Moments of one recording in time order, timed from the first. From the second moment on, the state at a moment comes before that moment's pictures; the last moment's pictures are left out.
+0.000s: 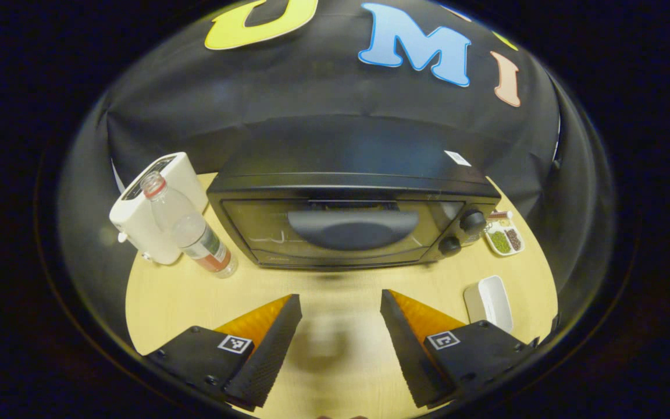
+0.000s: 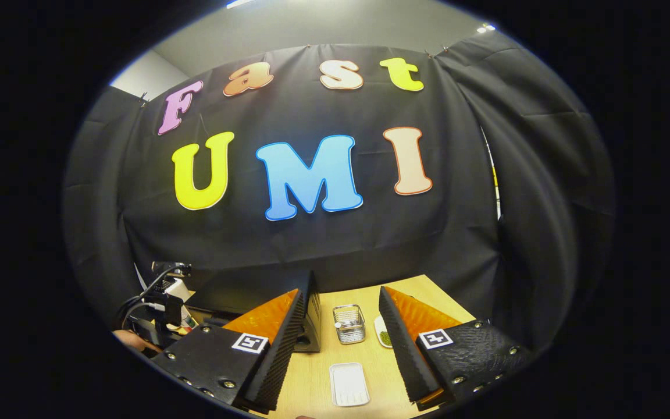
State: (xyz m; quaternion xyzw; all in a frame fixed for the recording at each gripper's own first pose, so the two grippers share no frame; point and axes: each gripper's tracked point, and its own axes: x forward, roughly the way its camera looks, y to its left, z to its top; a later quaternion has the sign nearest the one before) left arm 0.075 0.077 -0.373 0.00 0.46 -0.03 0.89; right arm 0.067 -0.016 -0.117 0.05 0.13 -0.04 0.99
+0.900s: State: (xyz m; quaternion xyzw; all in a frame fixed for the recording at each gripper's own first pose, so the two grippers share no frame) left arm 0.033 -0.004 -0.088 0.00 0.10 -0.02 0.99; right arm 0.073 -0.030 -0.055 0.03 0.06 0.03 1.00
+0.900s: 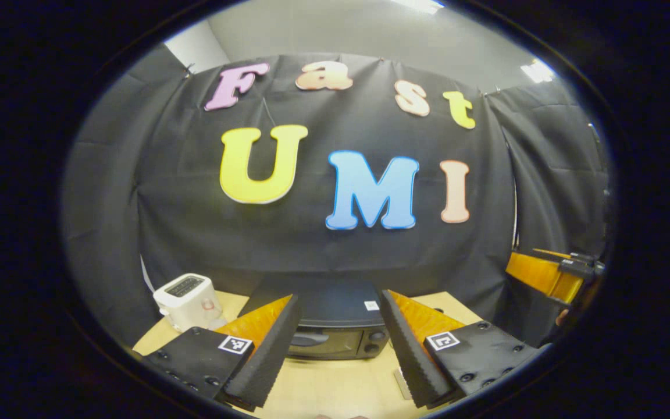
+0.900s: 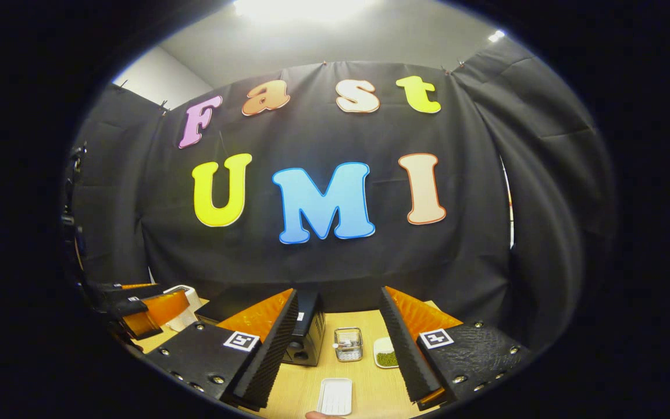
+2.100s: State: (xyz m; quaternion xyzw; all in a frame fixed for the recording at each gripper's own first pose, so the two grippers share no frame) left arm -0.006 -0.007 -0.045 -0.02 0.06 -0.10 0.99; right arm 0.021 0.008 -0.013 0.05 0.04 0.01 1.00
